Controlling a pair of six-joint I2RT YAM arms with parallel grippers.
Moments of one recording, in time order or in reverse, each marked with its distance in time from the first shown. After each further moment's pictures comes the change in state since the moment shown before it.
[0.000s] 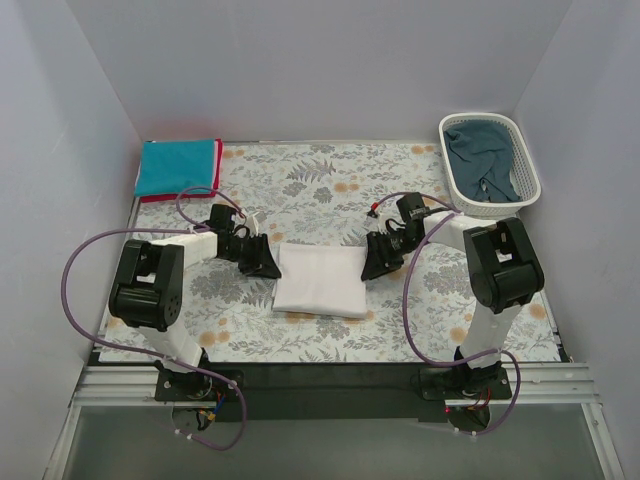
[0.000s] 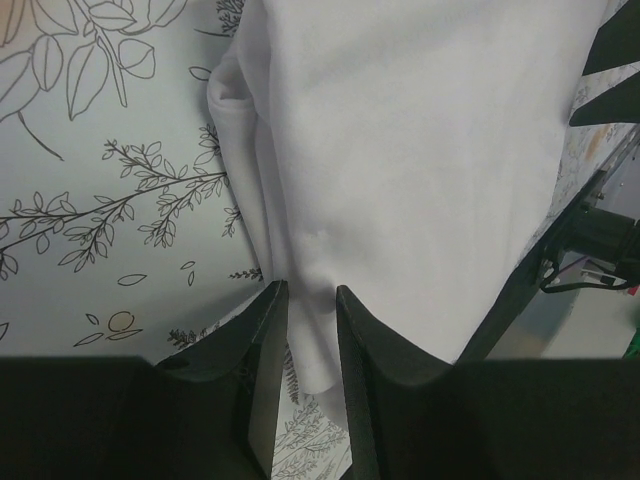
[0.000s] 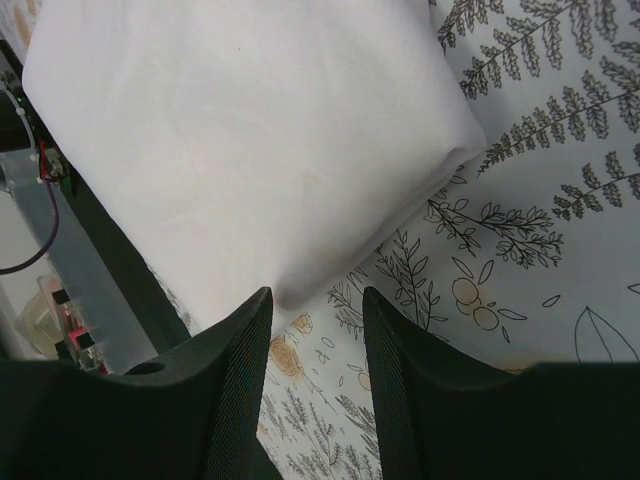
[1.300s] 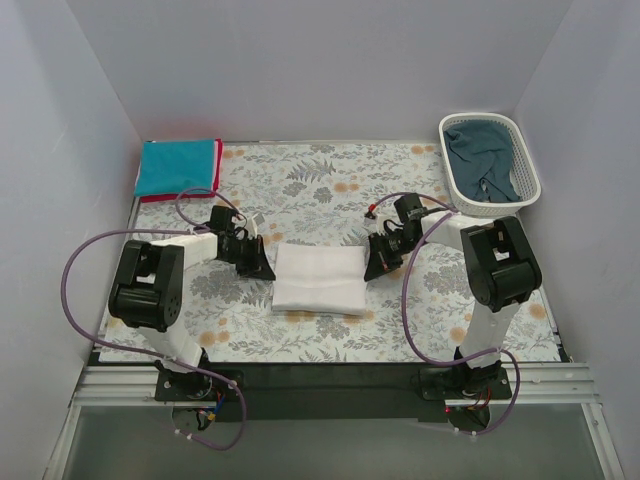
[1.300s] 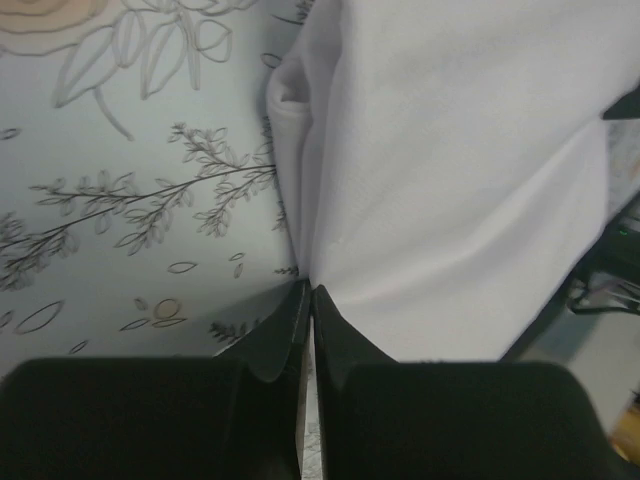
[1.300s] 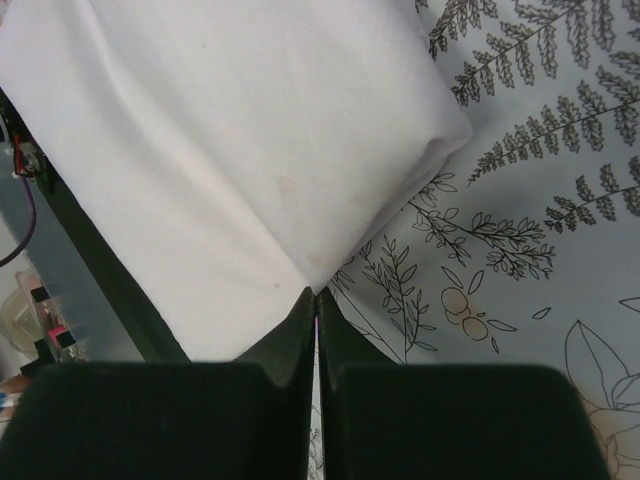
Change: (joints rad) left arm 0.001 -0.036 -0.026 -0.005 -0.099 -0.003; right arm 0.011 0.015 0.002 0.001 0.023 -0.023
